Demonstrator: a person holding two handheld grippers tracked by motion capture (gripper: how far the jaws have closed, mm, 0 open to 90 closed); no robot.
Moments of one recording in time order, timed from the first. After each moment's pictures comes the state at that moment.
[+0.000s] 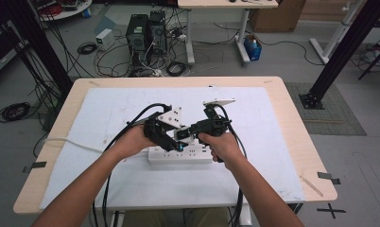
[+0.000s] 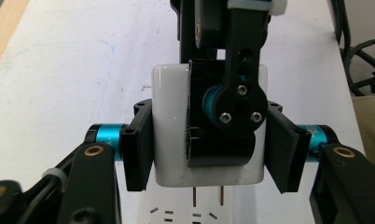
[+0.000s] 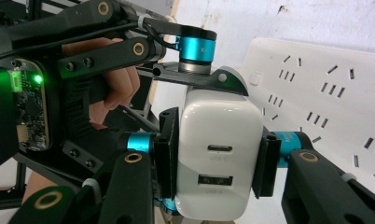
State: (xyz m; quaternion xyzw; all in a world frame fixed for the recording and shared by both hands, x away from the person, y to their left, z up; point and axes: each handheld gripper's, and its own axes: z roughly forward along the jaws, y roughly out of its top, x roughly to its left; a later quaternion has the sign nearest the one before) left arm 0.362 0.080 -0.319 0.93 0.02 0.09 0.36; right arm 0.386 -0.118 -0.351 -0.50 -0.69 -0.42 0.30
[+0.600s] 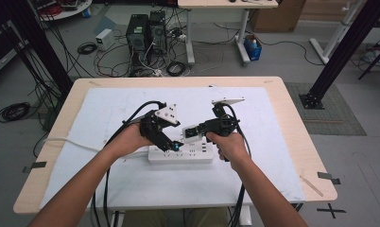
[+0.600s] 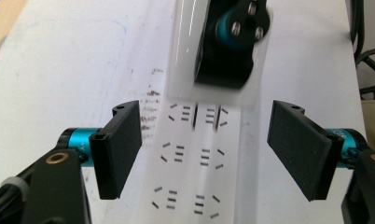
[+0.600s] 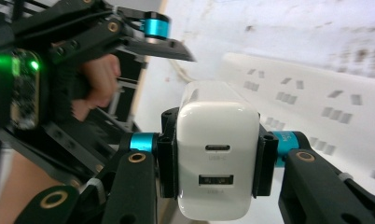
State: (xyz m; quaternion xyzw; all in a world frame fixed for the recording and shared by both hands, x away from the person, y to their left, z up) left arm 0.368 0.094 -0.319 0.93 0.08 0.08 0.34; right arm 0.386 -0.142 -0.348 -0.51 -0.71 -0.42 0.24
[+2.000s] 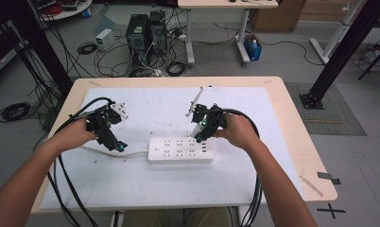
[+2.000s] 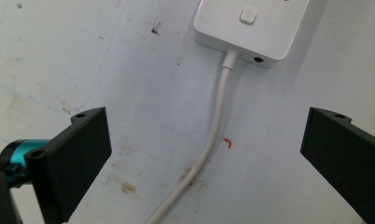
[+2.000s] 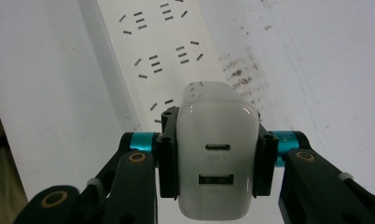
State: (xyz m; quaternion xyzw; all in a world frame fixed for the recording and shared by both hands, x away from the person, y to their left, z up) left arm 0.379 0.222 -0.316 0.96 0.19 0.08 0.17; right arm 0.395 -0.096 -0.318 -0.14 -0.97 -0.18 -0.06
